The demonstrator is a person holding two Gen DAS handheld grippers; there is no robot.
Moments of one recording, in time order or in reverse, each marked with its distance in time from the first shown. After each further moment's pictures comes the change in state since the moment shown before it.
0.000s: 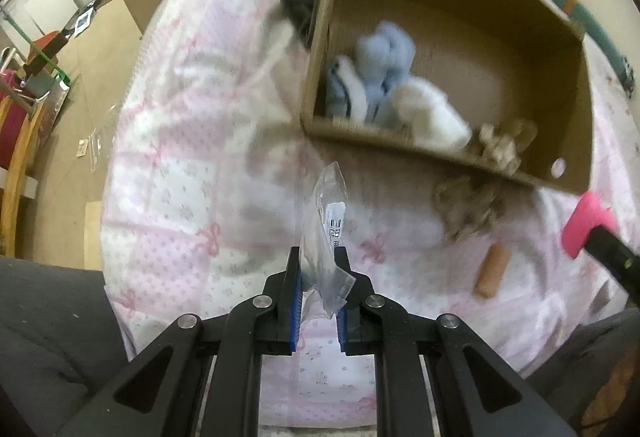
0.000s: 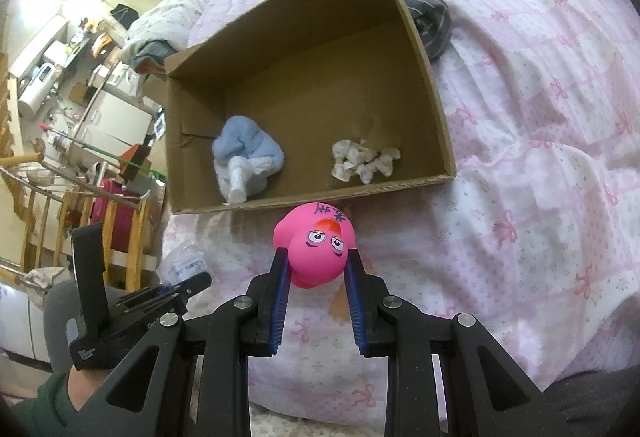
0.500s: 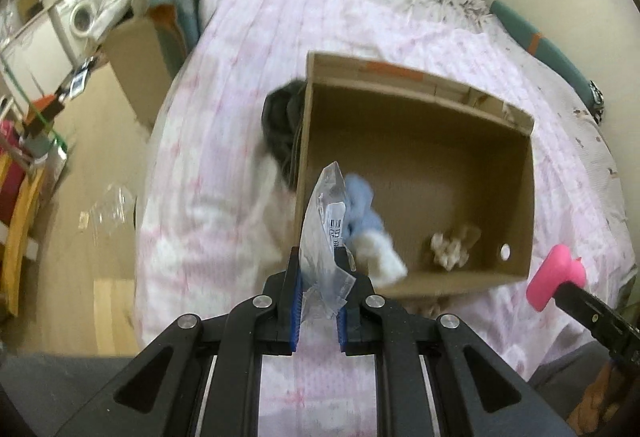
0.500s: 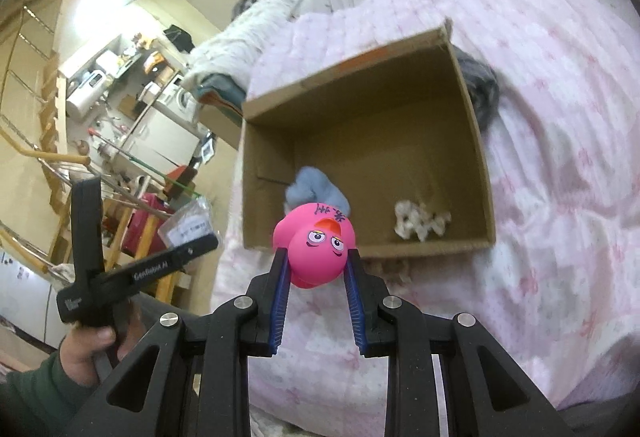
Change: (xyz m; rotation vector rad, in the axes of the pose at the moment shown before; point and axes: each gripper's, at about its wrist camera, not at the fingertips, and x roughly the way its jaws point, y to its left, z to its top) left arm -0.078 -0.027 0.076 0.086 -0.235 -0.034; right arm -0.043 0.034 0.019 -0.082 -0.152 0.148
